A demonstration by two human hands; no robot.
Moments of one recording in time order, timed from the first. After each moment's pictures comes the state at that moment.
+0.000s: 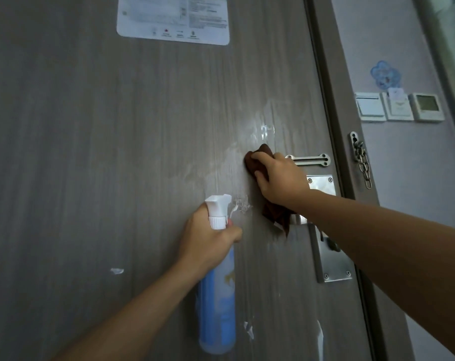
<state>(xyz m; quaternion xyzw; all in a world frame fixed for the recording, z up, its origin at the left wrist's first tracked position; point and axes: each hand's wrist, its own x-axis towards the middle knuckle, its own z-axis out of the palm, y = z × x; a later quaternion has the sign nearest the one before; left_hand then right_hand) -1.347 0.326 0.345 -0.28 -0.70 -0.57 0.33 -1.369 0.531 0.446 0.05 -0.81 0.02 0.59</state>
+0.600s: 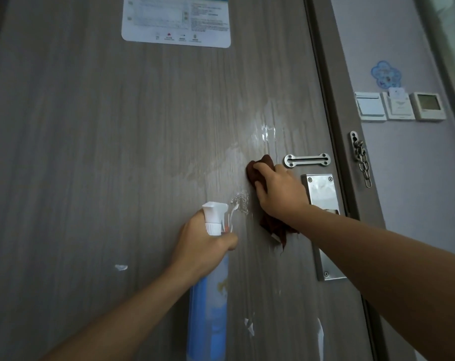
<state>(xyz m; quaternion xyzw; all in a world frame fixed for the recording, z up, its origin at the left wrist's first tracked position) -1.344 0.311 0.331 -0.31 -0.73 -0.51 0.34 -1.369 0.523 0.413 0.05 -0.81 0.05 0.59</state>
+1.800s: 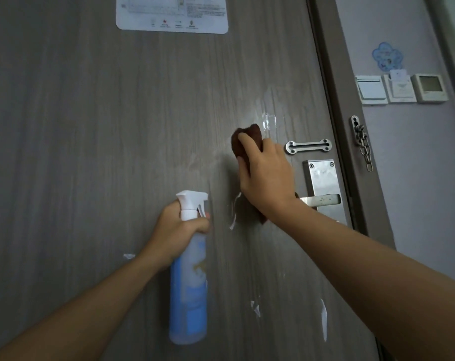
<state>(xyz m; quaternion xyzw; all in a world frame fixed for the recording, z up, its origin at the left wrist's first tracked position) -1.371 0.263 0.338 -0.33 -0.69 -0.58 0.29 -1.329 0.459 0.405 0.07 -0.71 0.05 0.70</state>
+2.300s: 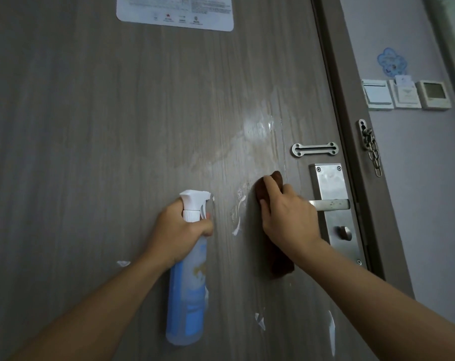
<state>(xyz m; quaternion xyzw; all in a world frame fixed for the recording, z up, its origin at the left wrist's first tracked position) -1.399 0.262 0.342 -0.33 -0.70 -0.55 0.31 -1.356 0.488 0.344 -0.02 -0.77 0.02 0.64</state>
